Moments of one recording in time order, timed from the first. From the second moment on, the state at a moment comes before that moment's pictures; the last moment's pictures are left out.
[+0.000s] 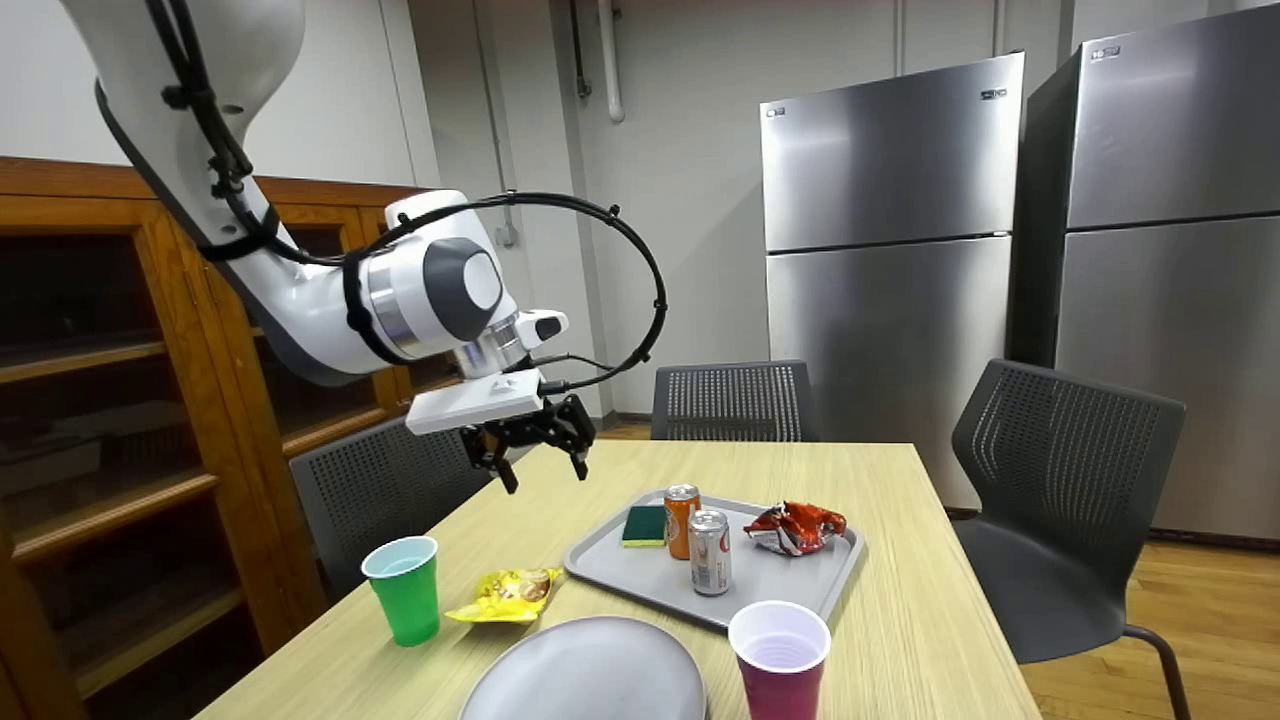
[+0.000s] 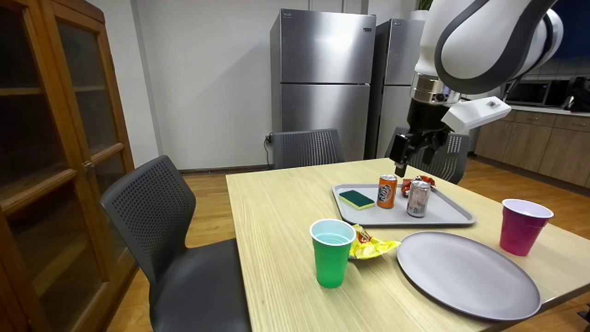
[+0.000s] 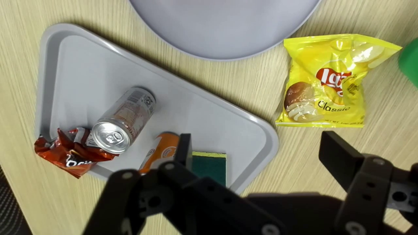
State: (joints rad) arm 0.04 0.00 -0.08 -2.55 -0.34 2.78 0.02
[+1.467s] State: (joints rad) arm -0.09 0.36 -0.14 -2.18 -0.07 2.82 0.02
